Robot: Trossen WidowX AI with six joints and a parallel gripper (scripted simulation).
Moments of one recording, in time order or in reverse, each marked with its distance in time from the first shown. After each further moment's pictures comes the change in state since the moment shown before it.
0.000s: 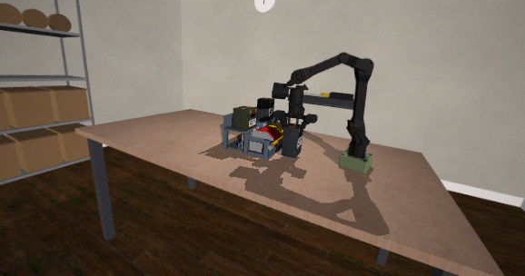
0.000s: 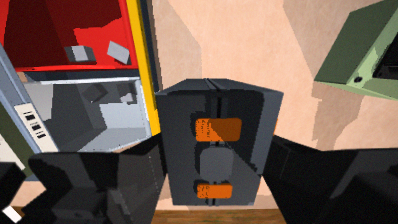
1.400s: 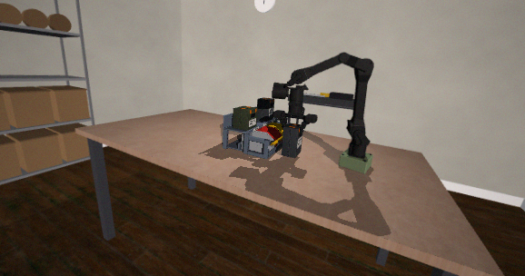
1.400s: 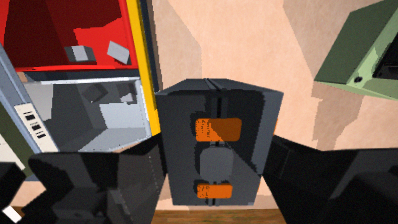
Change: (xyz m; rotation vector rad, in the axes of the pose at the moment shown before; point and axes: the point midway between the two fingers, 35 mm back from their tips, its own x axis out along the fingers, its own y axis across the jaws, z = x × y) arm 0.000 0.000 0.000 0.000 0.000 0.000
